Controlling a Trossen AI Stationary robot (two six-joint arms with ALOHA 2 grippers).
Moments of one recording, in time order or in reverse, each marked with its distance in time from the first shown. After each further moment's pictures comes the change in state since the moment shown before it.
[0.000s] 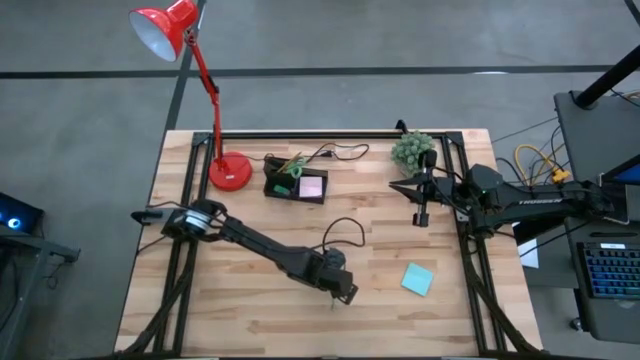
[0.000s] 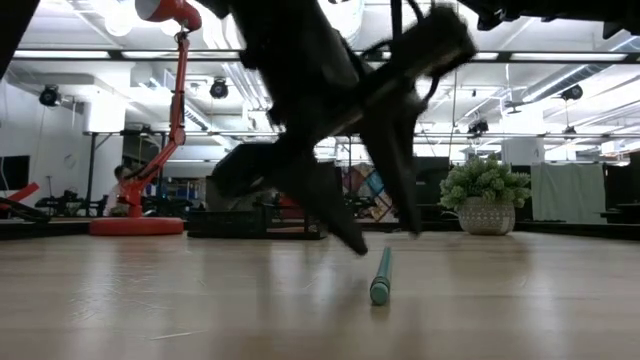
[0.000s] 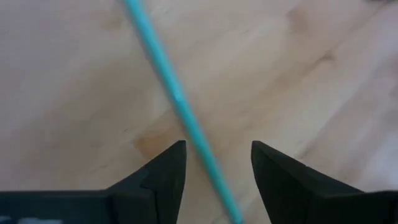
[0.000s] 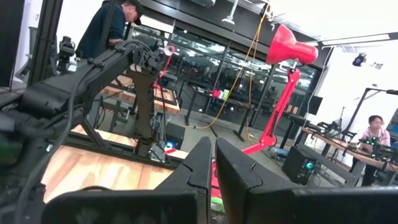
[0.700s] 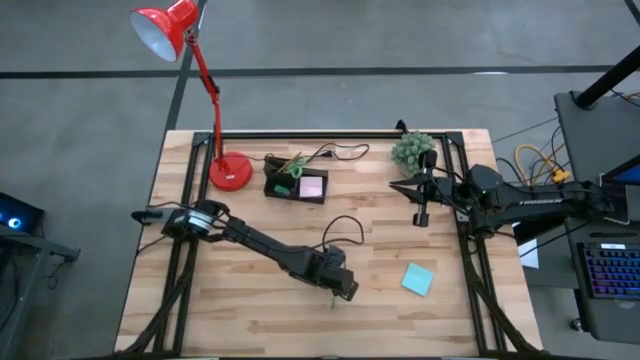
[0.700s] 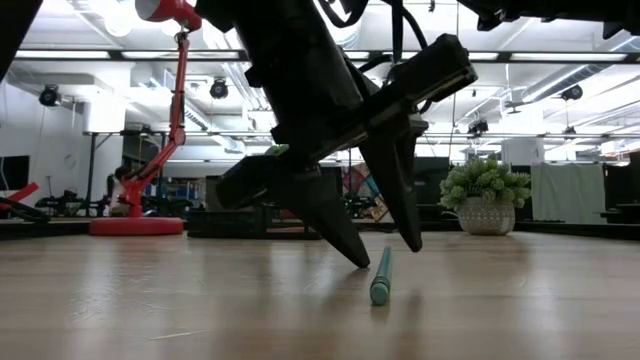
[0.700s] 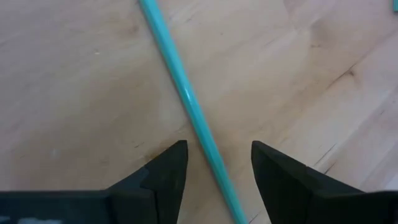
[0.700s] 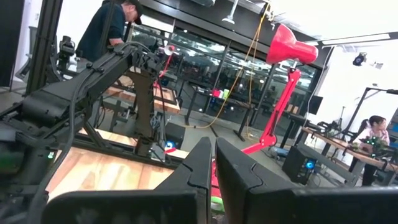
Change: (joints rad) left arm 0.011 0.060 -0.011 0.011 -0.005 -0.034; right arm 0.000 0.000 0.000 -0.003 0.000 0.000
